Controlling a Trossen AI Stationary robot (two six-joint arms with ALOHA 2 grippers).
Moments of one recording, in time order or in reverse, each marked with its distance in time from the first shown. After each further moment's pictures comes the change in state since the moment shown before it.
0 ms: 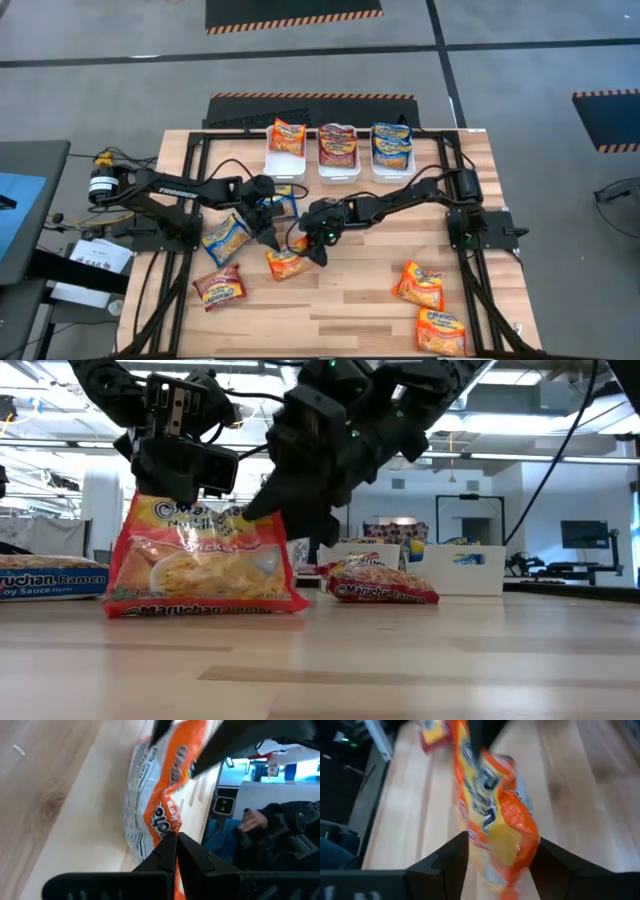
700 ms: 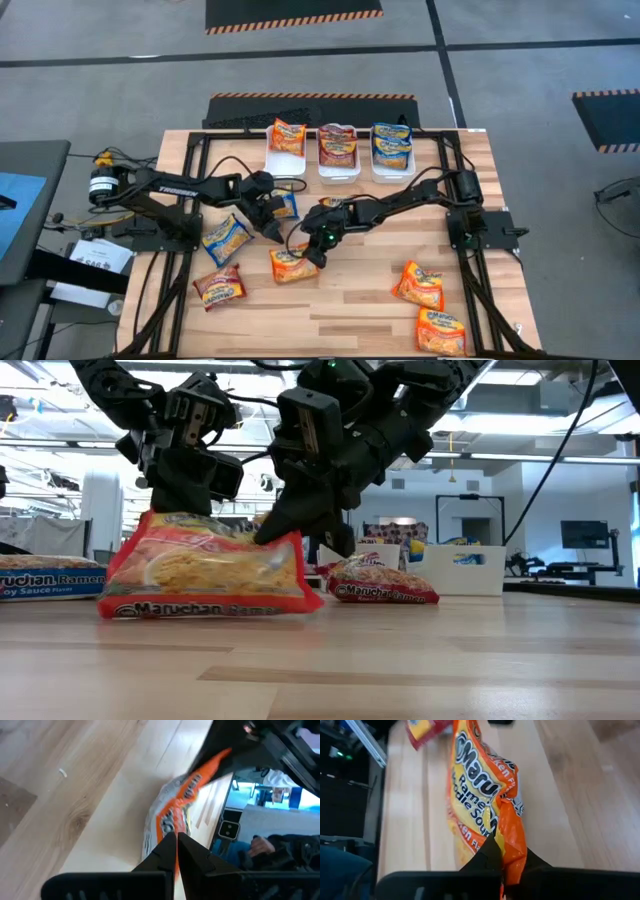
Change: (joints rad) left arm 0.033 0.000 0.000 0.017 -0.075 -0.066; right arm 0.018 0.002 -0.001 -0.045 0.001 0.168
